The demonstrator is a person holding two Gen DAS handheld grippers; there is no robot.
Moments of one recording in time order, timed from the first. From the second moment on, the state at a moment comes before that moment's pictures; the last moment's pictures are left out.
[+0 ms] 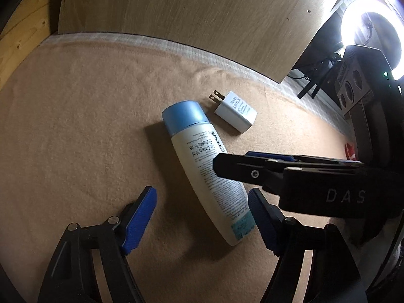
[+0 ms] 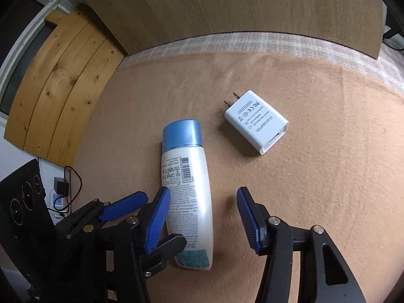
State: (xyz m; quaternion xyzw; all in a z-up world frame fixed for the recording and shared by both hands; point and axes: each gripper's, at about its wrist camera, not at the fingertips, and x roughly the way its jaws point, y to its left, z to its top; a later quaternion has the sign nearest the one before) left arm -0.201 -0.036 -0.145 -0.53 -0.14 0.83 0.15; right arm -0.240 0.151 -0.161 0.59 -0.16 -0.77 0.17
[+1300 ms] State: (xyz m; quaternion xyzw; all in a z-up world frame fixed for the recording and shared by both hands) left arm -0.102 0.056 -0.080 -0.49 -0.09 0.84 0.24; right arm -0.109 0.223 -0.104 0.51 -0.24 -0.82 0.09
